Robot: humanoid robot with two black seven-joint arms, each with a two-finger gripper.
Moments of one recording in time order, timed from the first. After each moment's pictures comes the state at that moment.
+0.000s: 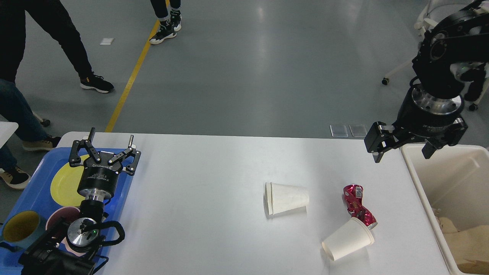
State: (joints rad) left arm -0.32 0.17 -1.22 -0.77 -0.14 -0.58 -0.28; right arm 2.27 -0.40 -1.20 1.47 -0.06 0.85 -0.38
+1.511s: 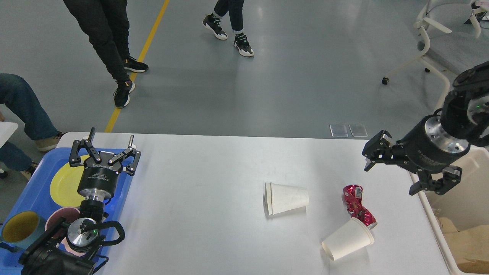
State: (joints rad) left arm -0.32 0.17 -1.22 -0.77 -0.14 -0.58 -0.28; right arm 2.19 -0.40 -1.39 1.63 0.37 0.46 -0.30
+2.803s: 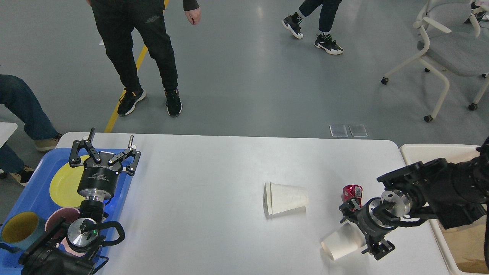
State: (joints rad) left arm -0.32 0.17 -1.22 -0.77 -0.14 -0.58 -0.28; right arm 1.33 -0.27 -1.08 1.14 0.73 0.08 -0.29
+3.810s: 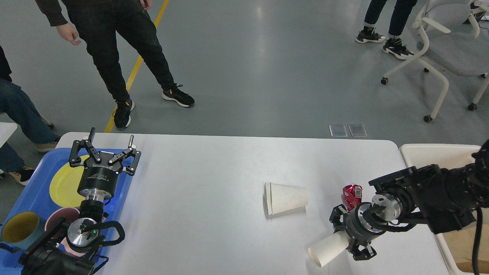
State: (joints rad) left arm -0.32 0.17 -1.22 -0.77 -0.14 -0.58 -0.27; right arm 1.30 -0.28 -0.98 1.17 0.73 0.08 -0.30
